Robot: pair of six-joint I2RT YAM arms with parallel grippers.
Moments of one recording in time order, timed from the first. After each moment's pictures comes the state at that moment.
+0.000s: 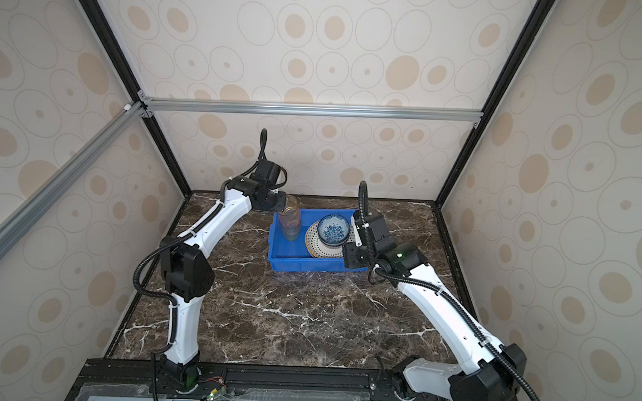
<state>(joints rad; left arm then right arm) -0.41 2.15 2.17 -0.94 -0.15 -0.24 0.53 1.24 1.24 -0.83 0.11 0.24</state>
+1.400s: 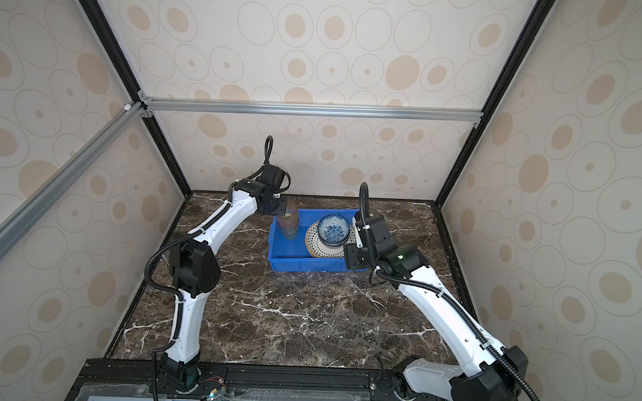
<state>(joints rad) -0.41 2.21 2.18 -0.96 -0.20 -0.25 0.53 1.22 1.23 -0.83 0.14 0.24</state>
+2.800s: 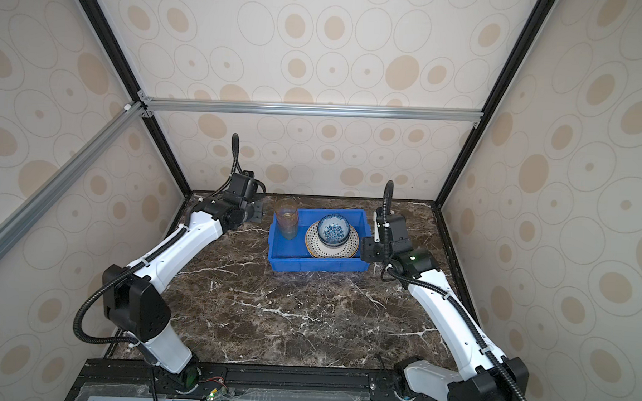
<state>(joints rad) -0.40 1.64 1.54 -0.67 -0.41 -0.22 0.31 1.18 1.13 -0.67 0.13 0.20</state>
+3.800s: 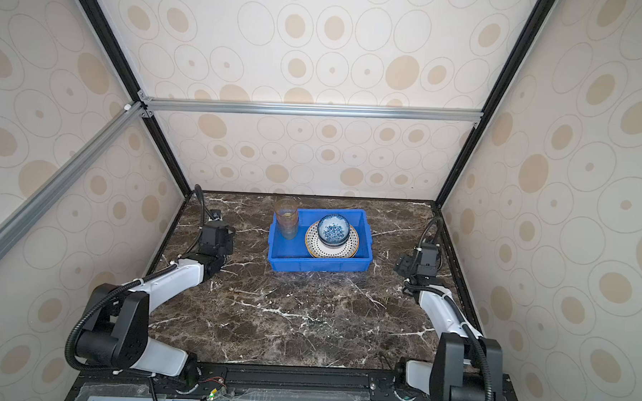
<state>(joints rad) -0.19 1.49 0.77 0.13 -0.56 -0.07 -0.11 1.27 0.65 -0.11 0.15 0.30</state>
